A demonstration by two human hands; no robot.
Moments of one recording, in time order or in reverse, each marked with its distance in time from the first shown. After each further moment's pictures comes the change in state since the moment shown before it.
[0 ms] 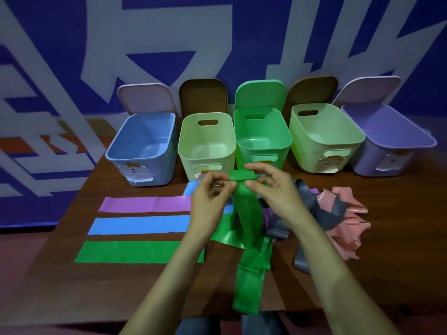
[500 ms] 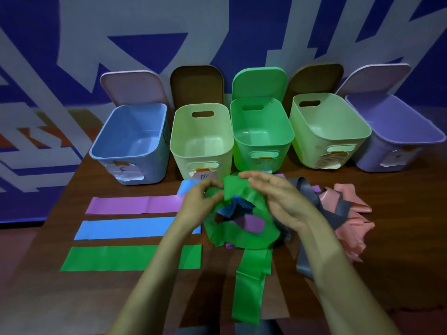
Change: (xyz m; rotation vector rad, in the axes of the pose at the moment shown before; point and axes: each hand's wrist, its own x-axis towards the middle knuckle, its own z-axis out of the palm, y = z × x) left_hand 0.044 -0.040 -0.025 0.426 -0.242 -0.193; right_hand 0.017 0.019 -0.010 0.377 -0.205 0.314
